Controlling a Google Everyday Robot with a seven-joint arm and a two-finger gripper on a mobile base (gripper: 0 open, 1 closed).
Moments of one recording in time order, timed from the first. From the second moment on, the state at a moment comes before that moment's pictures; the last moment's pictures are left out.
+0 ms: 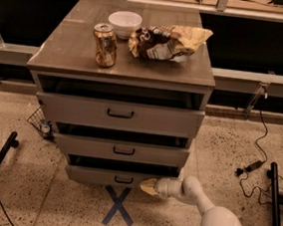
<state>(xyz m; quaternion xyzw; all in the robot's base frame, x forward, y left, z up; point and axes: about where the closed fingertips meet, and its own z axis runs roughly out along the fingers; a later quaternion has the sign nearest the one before) 0.632 -0.069 0.165 -0.41 0.73 0.37 0.38</state>
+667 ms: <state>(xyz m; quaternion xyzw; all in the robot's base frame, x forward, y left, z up) 0.646 -0.075 0.161 -0.41 0.73 0.38 0.39</state>
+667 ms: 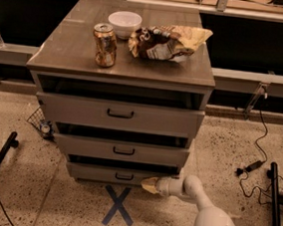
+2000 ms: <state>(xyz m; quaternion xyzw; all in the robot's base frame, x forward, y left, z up) 0.609 -0.116 0.192 -0.44 0.72 0.39 0.37</state>
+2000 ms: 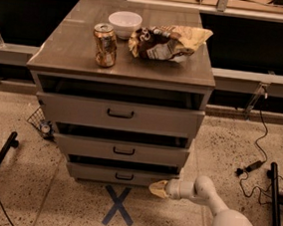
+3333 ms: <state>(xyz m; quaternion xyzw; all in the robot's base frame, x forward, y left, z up) 0.583 -0.127 0.198 -0.45 0.71 0.41 0.36</state>
